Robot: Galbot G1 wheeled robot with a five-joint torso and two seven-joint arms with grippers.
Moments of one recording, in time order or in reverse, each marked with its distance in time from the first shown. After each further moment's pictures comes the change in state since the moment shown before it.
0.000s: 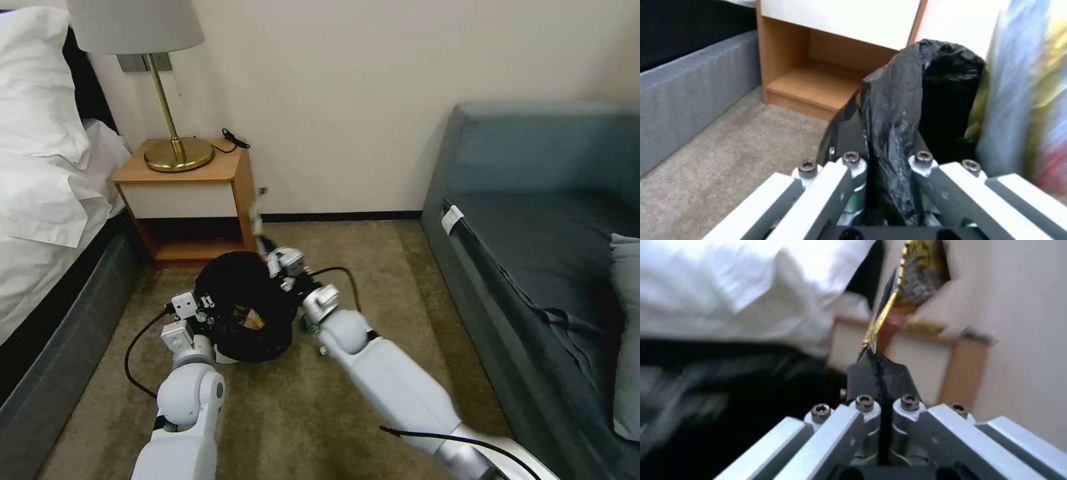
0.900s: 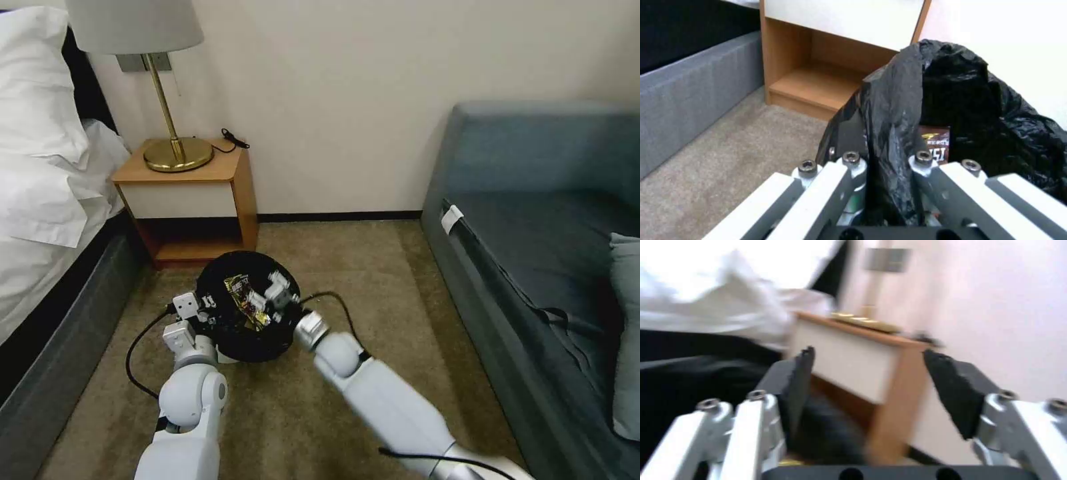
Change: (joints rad) left arm 0.000 -0.007 -0.008 -0.002 0.005 -0.001 0.000; right arm -0.041 -0.054 0.126 0.108 -0.083 -0.098 0.019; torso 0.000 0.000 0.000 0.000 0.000
